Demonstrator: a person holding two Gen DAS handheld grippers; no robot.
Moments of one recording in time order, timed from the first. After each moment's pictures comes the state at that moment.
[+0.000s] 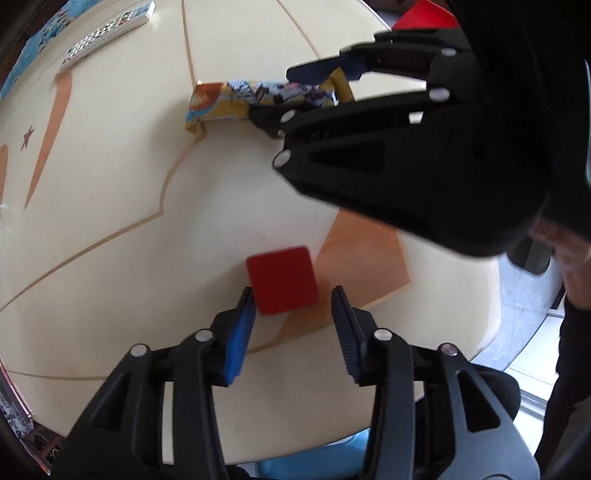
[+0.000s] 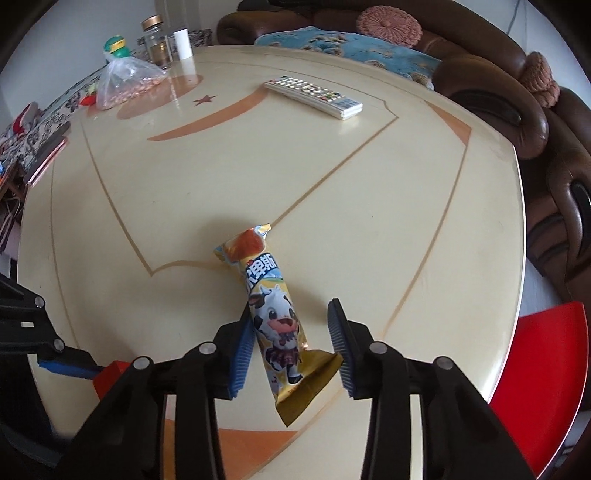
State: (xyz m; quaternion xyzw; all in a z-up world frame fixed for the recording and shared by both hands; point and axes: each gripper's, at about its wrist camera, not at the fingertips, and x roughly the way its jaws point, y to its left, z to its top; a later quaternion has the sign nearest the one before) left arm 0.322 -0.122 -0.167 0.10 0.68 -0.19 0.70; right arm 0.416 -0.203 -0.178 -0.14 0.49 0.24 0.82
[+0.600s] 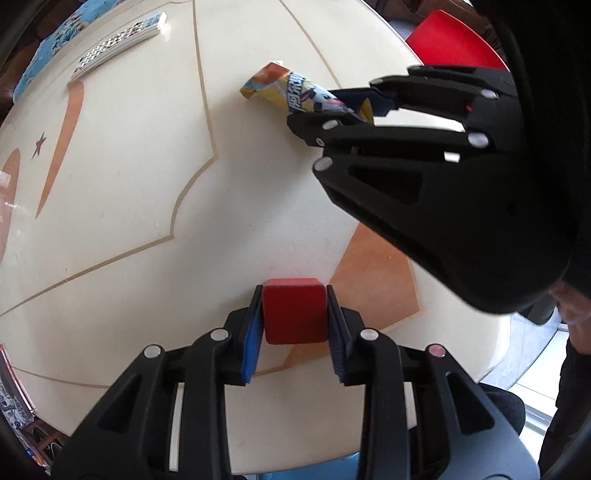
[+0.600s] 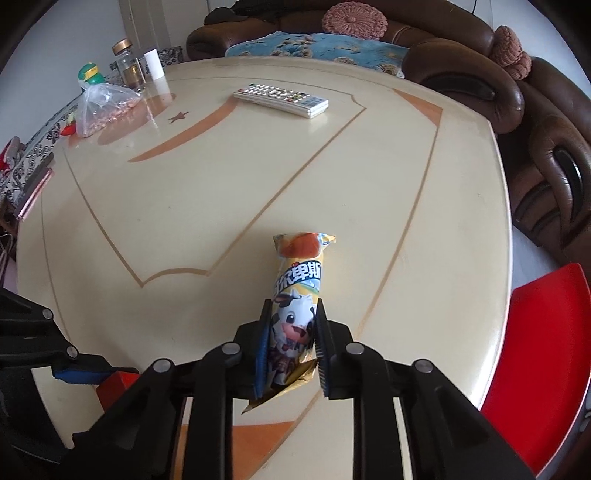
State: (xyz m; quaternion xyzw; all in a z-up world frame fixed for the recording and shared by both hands) left arm 0.326 -0.154 -0.161 0.11 0.67 -0.16 0.72; right arm 0.408 -0.216 -0.178 -0.10 0.49 0.20 0.84
